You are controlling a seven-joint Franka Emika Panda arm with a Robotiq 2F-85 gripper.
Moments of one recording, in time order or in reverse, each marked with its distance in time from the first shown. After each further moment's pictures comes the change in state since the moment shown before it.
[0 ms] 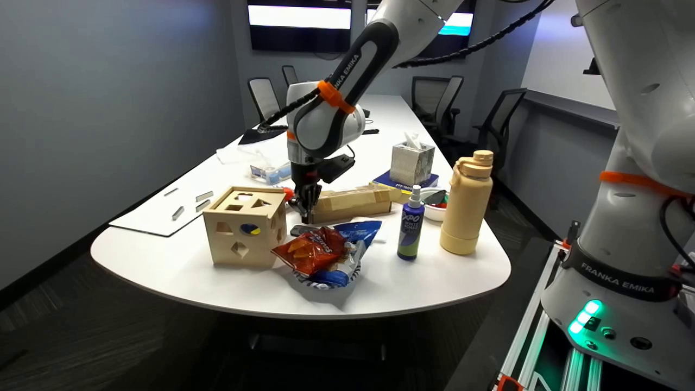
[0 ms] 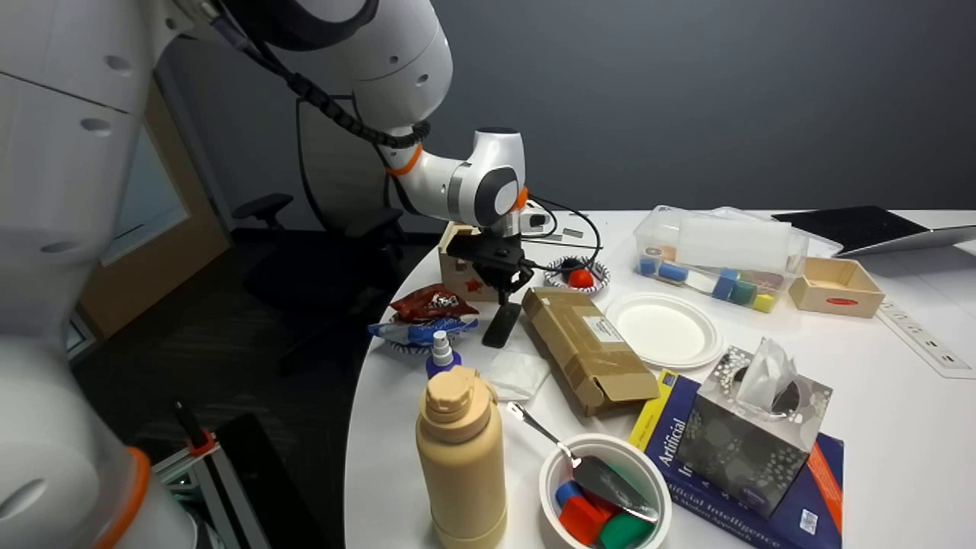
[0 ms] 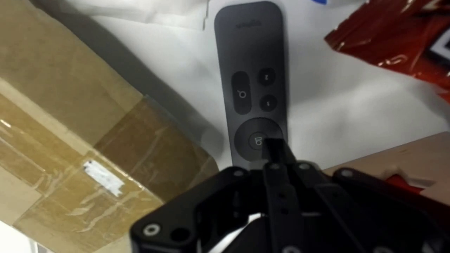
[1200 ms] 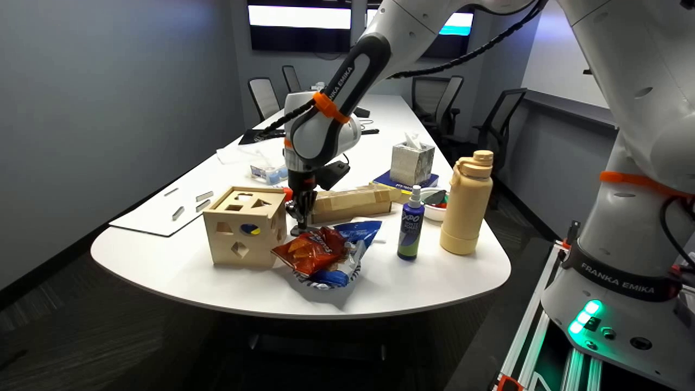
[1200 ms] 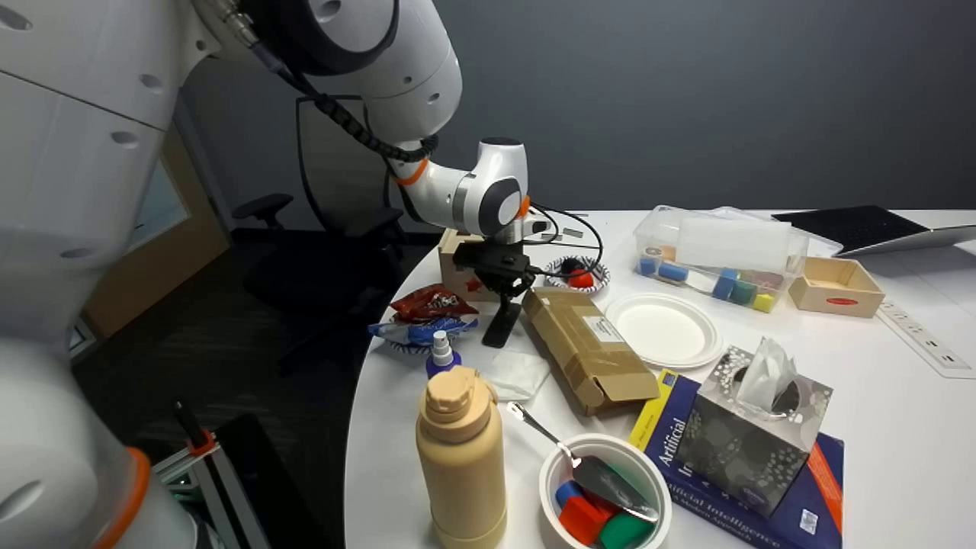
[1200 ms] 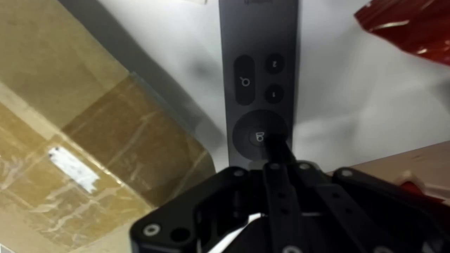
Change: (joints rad) arm -0.007 0.065 0.010 0.049 0.000 0.023 -0.066
